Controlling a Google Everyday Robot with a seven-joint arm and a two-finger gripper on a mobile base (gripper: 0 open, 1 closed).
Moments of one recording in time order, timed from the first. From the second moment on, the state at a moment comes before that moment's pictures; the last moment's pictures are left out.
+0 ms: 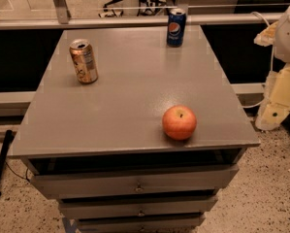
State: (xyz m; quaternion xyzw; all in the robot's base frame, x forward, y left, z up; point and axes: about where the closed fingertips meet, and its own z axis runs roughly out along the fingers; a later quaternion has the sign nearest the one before) arm 0.438 -0.217 0.976 -0.60 0.78 -0.03 0.16
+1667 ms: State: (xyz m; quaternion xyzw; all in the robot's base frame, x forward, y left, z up) arm 0.522 -0.106 0.942 -0.61 0.75 0.05 0.25
